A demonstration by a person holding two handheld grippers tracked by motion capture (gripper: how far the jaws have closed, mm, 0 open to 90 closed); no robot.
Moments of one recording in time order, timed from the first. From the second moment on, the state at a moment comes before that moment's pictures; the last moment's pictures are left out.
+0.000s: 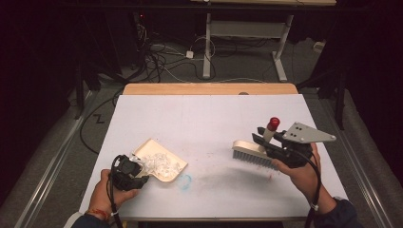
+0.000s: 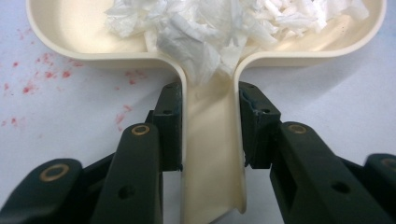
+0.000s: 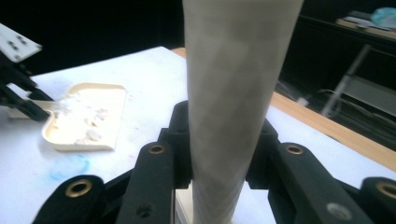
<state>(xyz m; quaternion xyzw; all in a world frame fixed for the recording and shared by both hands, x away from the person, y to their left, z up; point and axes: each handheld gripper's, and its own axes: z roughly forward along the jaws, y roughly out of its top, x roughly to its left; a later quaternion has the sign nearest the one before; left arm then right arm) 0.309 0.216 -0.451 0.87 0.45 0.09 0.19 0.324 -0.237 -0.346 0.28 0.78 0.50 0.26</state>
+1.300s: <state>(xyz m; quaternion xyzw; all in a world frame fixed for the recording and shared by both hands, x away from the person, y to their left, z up) 0.318 0.236 -0.454 0.81 0.54 0.12 0.22 0.340 -0.293 -0.365 0.29 0.83 0.44 0.18</state>
